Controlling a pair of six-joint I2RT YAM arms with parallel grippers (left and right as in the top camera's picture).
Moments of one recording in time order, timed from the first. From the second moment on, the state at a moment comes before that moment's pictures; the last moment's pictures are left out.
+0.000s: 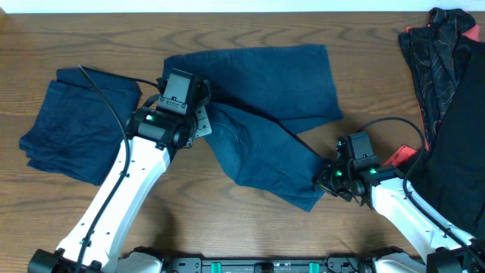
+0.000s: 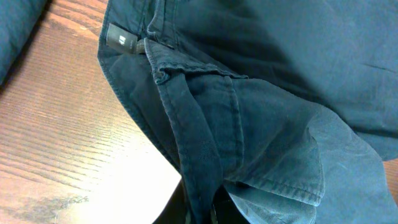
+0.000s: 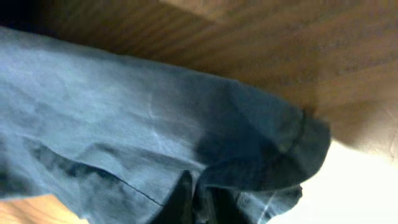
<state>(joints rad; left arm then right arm) -0.34 1.41 1.19 -0.89 -0.11 -0.59 0.26 1.33 0.53 -0.43 -0.31 0.80</state>
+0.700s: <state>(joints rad) -0.27 1.24 1.19 -1.08 -0.11 -0.54 0.13 1.28 1.01 -0.79 -0.16 0.58</state>
